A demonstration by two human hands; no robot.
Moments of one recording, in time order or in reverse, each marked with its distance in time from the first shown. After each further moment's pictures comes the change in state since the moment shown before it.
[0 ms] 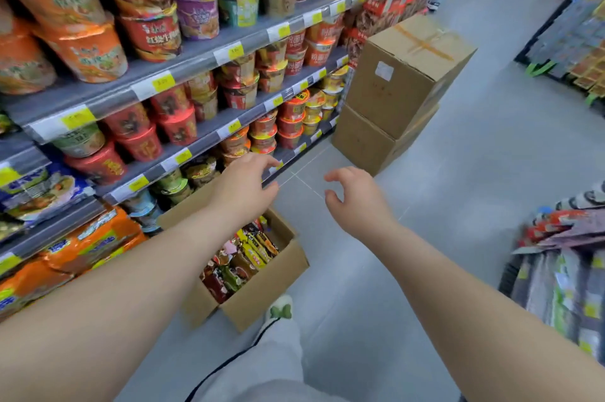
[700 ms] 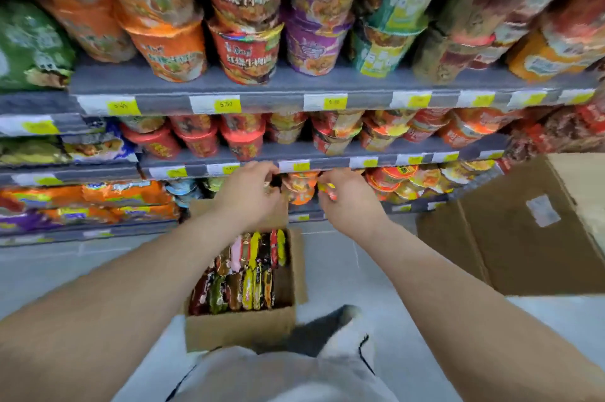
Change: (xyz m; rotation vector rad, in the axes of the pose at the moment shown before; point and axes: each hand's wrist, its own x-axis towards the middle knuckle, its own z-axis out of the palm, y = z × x) left_hand 0.218 -0.077 0.018 -0.009 0.198 -0.688; right_hand 0.357 0.000 0.067 -0.062 -0.478 -0.575
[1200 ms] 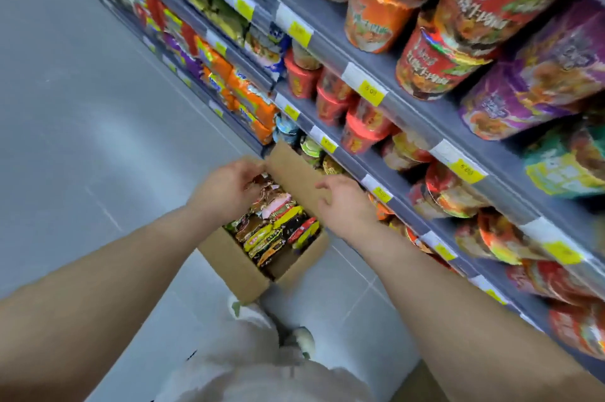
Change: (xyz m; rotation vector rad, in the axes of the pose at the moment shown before) left_hand -0.105 -0.022 0.034 -0.218 0.323 -0.781; right_hand 0.063 -0.031 0.038 -0.162 -0.494 -0.639
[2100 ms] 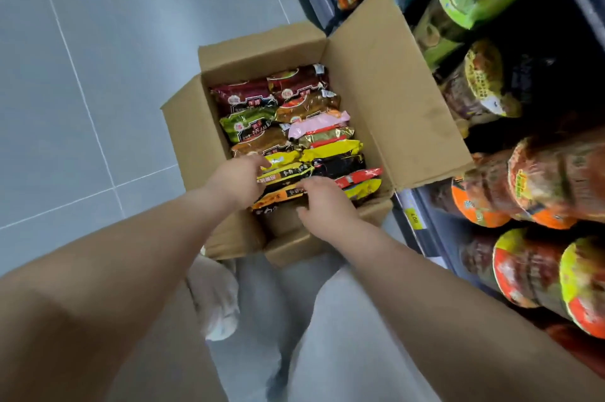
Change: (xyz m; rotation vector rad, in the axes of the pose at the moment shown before) left_hand 0.103 -0.255 0.428 -0.075 -0.161 -0.431; right_hand 0.152 0.183 0.447 -0.200 -0.447 -0.348
